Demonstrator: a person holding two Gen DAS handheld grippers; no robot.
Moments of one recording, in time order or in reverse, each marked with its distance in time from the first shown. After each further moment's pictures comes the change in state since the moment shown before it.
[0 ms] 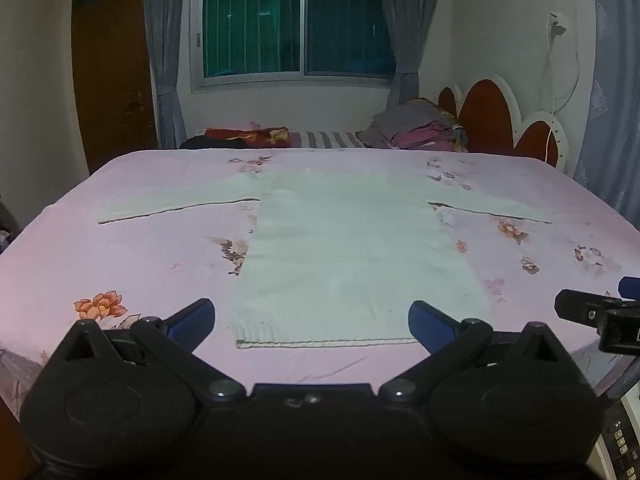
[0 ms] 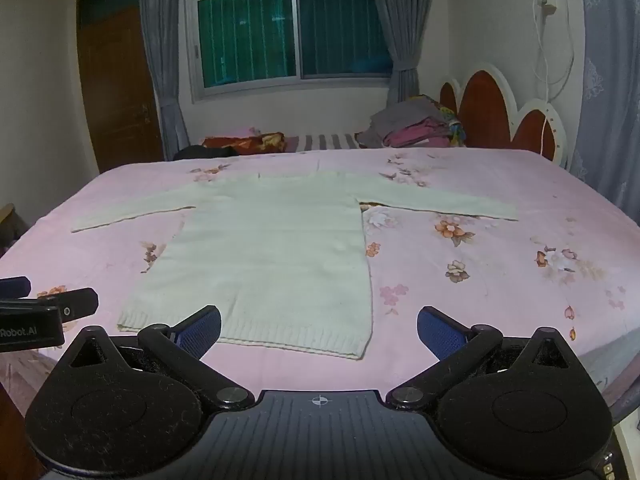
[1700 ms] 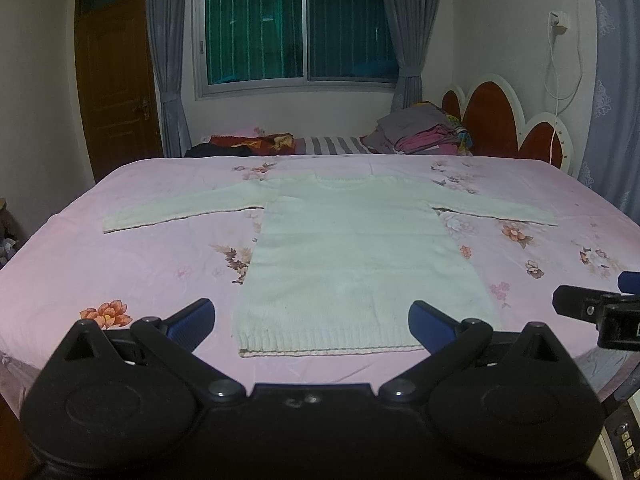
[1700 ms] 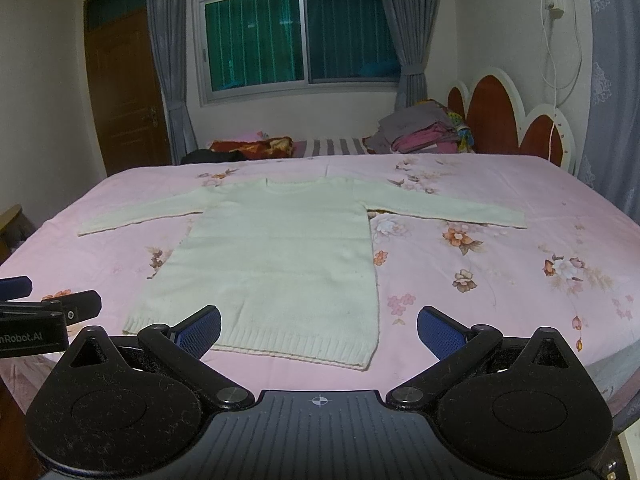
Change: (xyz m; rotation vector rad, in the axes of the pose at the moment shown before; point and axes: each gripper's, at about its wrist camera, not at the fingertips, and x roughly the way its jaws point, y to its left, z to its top) left arm -0.002 0.000 0.004 0.015 -0.004 0.040; right arm 0.006 0.001 0.006 -0.009 -0.005 0.022
